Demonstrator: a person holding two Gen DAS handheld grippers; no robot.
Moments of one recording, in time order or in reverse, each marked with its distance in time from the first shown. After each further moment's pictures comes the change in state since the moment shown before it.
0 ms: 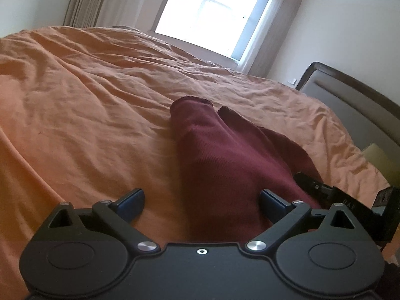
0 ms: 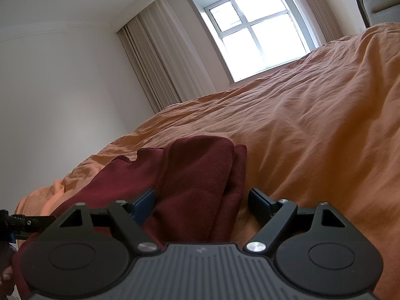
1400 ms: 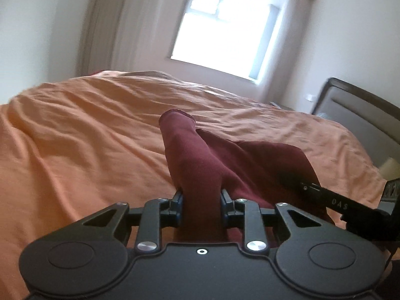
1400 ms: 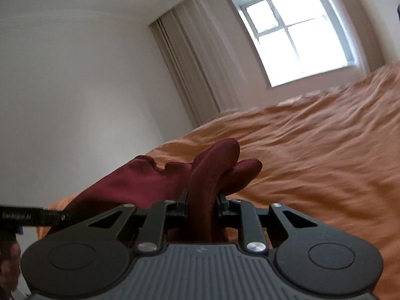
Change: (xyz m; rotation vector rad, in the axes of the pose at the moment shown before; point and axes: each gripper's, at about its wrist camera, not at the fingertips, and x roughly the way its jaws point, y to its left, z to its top) left arm -0.072 0.069 0.112 0.046 -0.084 0.123; right arm 0.091 0.176 0.056 -0.062 0.032 0.119
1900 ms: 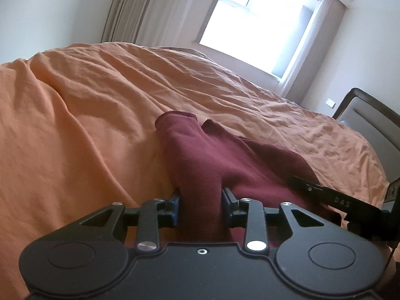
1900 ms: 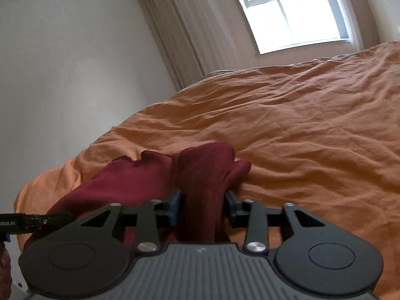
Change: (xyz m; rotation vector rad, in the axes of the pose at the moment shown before) left arm 0.028 0.076 -0.025 -0.141 0.058 0.027; right arm 0.048 0.003 -0.026 0.001 0.143 -0.107
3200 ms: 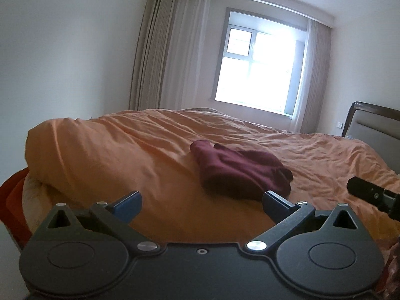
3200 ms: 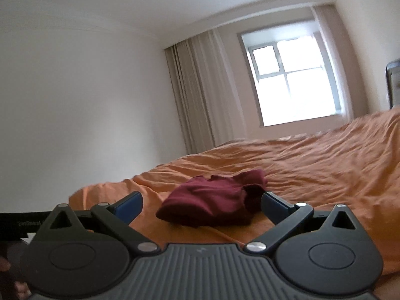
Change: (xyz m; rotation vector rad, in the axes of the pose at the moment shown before) left arm -0.277 -0.047 -0.156 0.152 -0.298 0.167; right arm -0.295 0.151 -0.131 -0.166 -0.347 -0.039
